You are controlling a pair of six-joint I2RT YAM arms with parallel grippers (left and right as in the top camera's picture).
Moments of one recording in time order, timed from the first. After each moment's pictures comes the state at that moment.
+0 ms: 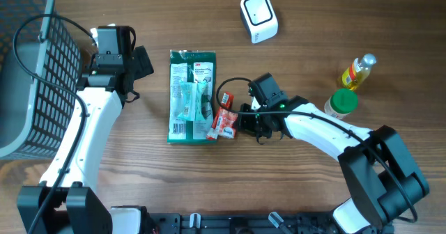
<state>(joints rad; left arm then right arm) -0.04 1.51 1.15 -0.59 -0.32 -0.32 0.56 1.73 0.88 -0.32 -0.41 0.83</state>
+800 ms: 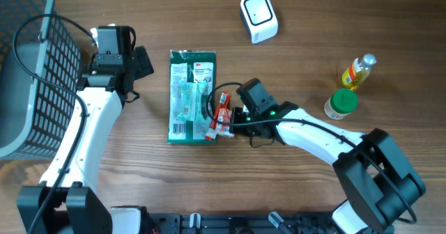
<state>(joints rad) -0.04 1.51 1.15 -0.59 -0.32 -0.32 0.65 1.73 0.88 -0.28 -0.25 0.78</state>
